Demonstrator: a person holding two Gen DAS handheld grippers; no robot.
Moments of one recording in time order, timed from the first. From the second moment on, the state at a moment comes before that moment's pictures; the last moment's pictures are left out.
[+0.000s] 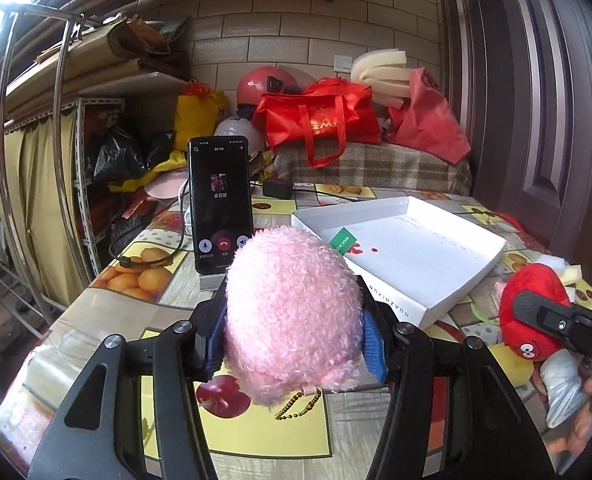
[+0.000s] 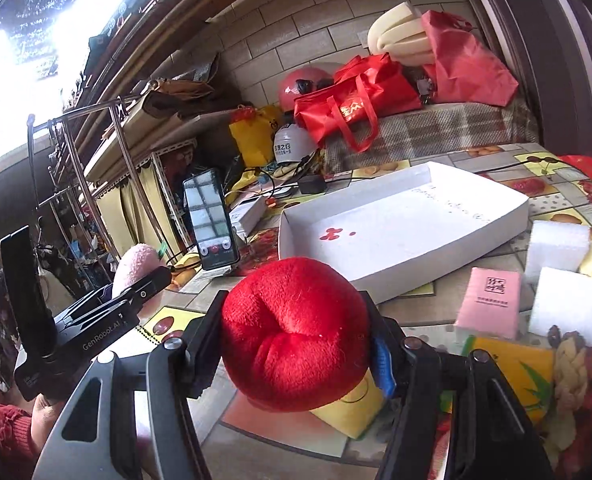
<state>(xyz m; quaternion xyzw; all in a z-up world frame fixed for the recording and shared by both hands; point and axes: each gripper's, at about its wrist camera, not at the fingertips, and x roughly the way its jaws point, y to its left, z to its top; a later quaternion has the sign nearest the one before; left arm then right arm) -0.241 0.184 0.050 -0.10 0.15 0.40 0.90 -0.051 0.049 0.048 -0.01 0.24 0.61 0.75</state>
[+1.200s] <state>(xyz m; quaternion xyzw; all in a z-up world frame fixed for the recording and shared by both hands) -0.091 0.249 0.054 -0.08 0.19 0.36 0.91 0.032 0.105 0.055 -0.05 0.17 0.48 0.86</state>
